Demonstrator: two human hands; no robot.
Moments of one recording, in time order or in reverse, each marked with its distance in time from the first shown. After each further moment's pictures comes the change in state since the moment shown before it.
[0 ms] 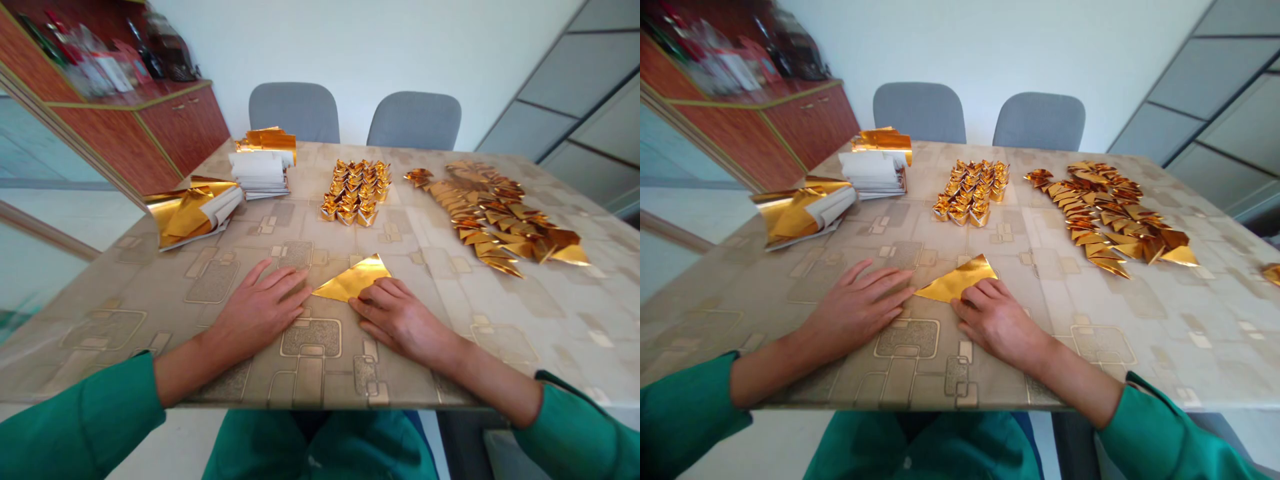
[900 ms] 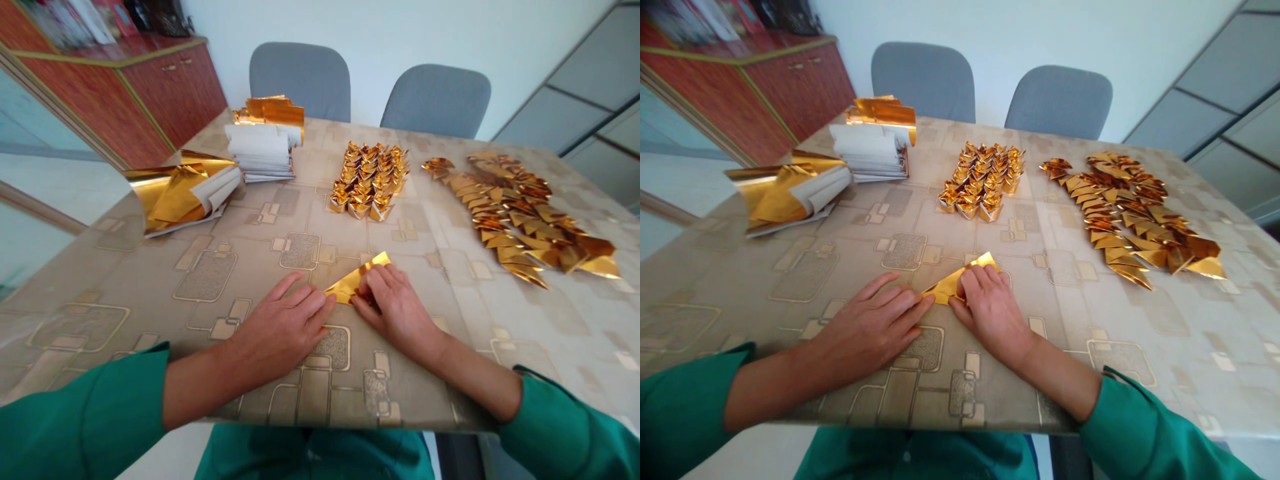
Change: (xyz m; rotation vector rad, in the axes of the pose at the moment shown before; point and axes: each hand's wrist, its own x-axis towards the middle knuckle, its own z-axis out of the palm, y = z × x) left_hand 0.010 0.026 0.011 -0.066 -0.062 0.078; right_hand 0.038 0.001 0.022 0.078 0.086 0.357
